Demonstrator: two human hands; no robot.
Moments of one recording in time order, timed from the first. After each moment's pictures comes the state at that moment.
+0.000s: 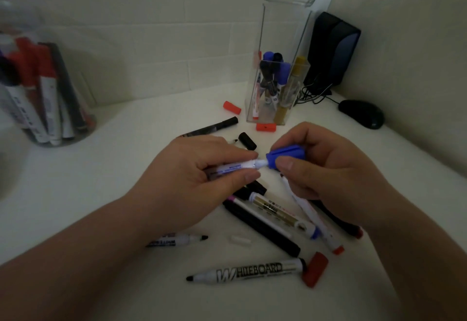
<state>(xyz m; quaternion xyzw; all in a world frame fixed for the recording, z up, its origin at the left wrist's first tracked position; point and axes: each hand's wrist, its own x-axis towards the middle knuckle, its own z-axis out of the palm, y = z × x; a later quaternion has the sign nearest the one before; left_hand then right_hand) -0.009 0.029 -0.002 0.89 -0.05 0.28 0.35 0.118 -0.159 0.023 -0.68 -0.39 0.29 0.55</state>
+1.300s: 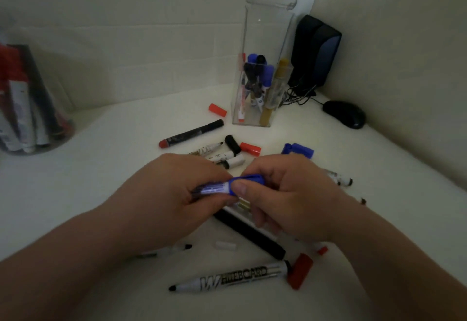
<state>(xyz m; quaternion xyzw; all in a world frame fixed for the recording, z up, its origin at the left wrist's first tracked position) -0.014 0.033 -0.005 0.94 -0.08 0.19 0.26 0.095 -0.150 0.030 -0.81 -0.41 0.25 0.35</state>
